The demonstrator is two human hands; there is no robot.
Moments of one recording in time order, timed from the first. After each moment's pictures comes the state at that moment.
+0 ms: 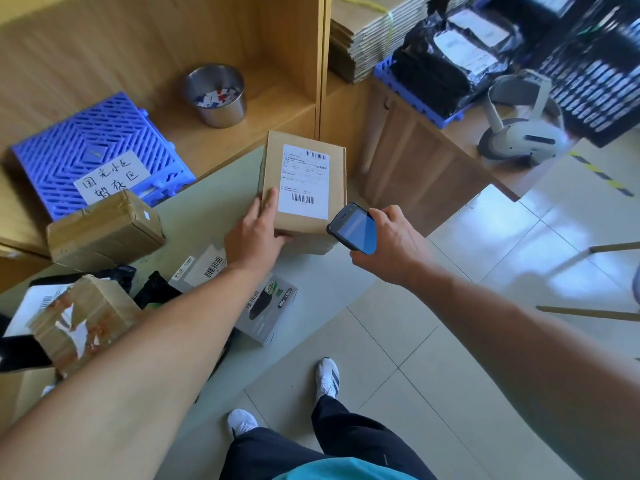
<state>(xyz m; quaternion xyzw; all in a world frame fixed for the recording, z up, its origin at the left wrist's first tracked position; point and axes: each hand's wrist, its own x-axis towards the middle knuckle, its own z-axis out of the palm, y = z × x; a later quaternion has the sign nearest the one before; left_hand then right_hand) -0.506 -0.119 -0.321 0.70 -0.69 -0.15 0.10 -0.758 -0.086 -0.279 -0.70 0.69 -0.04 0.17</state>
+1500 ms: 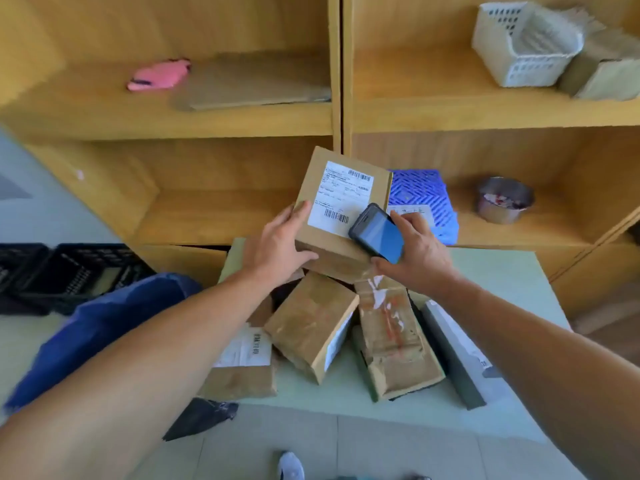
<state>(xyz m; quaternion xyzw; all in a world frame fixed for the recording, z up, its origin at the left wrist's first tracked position) -0.126 0.140 -0.139 0.85 -0.49 -0.02 0.20 -0.340 -0.013 -0.154 -0.90 0.36 -0.14 0.18</state>
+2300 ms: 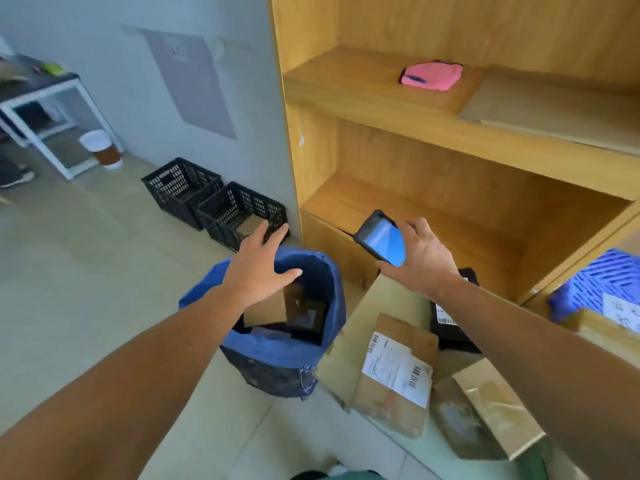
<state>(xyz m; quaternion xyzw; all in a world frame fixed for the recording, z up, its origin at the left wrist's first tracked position) 0.124 0.488 -0.183 0.95 -0.25 -0.03 0.16 0.001 0.192 -0.150 -0.98 0.14 -0.06 0.14</state>
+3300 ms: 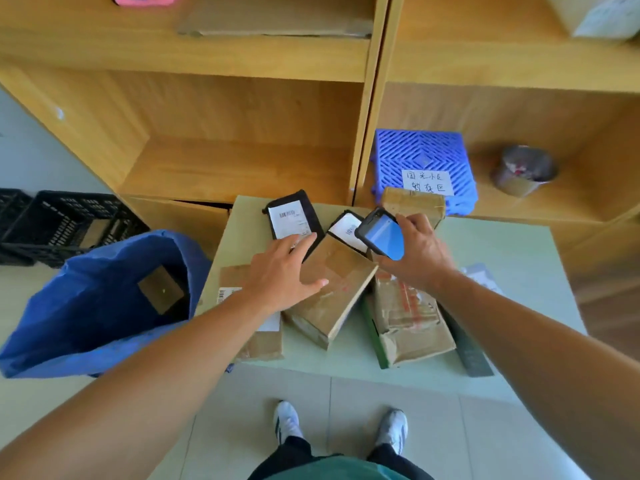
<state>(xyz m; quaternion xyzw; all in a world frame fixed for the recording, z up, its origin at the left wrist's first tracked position) -0.100 0.209 -0.247 0.84 -0.53 -0.11 0.06 -0.299 0.020 -0.207 -0.90 0.40 -0.03 0.17</state>
